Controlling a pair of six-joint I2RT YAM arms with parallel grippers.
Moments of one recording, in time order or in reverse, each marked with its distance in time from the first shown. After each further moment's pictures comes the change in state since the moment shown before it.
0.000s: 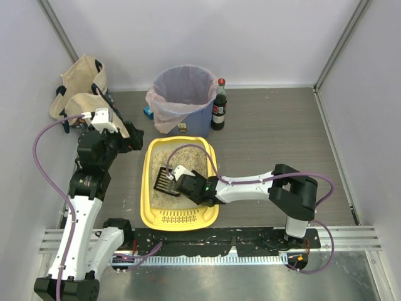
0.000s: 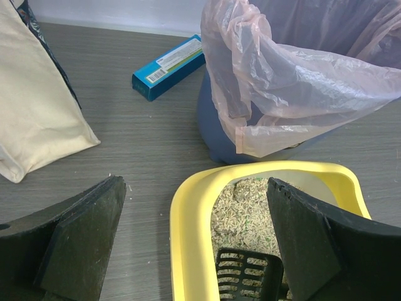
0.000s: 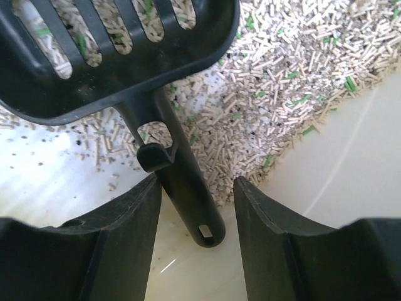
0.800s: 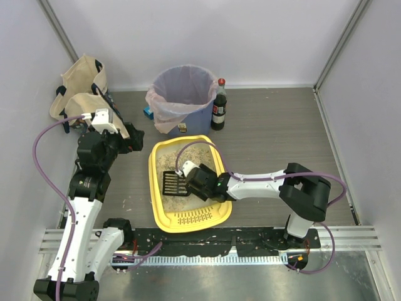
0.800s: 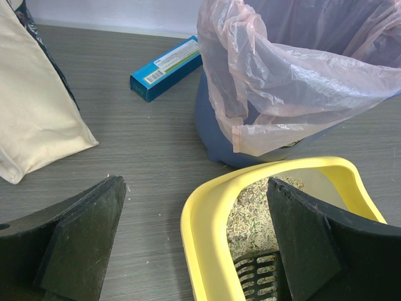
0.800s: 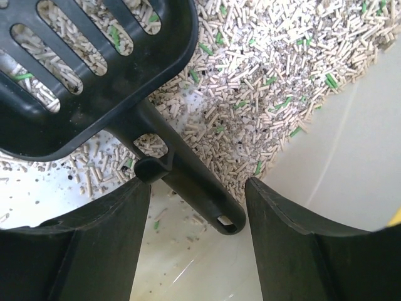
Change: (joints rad) left arm -0.008 -0.014 -0.006 0.001 0.000 0.000; right arm -0.088 -0.093 -0.127 0.105 -0.032 -0.108
